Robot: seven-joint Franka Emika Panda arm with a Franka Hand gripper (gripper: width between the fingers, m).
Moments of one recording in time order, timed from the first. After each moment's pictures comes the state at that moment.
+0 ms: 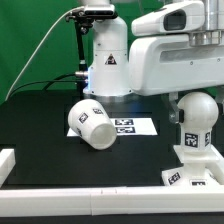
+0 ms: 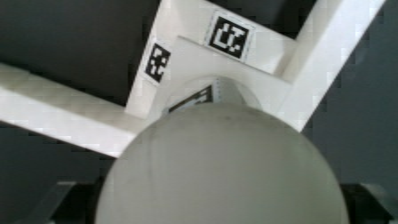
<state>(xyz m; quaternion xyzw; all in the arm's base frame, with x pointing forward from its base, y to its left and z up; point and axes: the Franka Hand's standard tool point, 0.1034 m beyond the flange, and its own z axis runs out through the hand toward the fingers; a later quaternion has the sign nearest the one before) 0.625 0.095 0.116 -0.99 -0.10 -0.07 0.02</state>
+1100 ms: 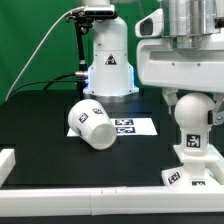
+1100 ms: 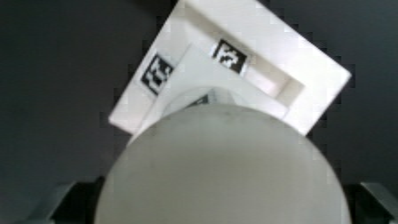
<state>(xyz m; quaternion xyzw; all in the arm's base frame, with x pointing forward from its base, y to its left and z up) 0.619 0.095 0.114 -0.84 0.53 -0.02 0.05</state>
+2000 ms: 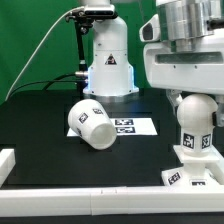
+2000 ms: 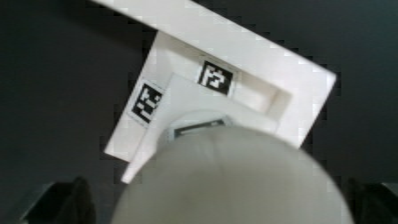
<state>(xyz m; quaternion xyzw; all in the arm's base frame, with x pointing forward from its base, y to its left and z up) 0.617 0.102 0.111 -0.88 0.47 -0.01 0.08</state>
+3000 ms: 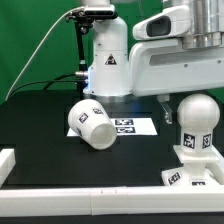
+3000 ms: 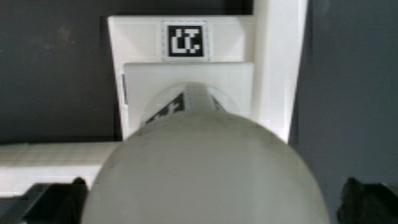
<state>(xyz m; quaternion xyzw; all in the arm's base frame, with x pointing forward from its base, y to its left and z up) 0.622 0.099 0.114 -1.00 -0.01 -0.05 0.04</state>
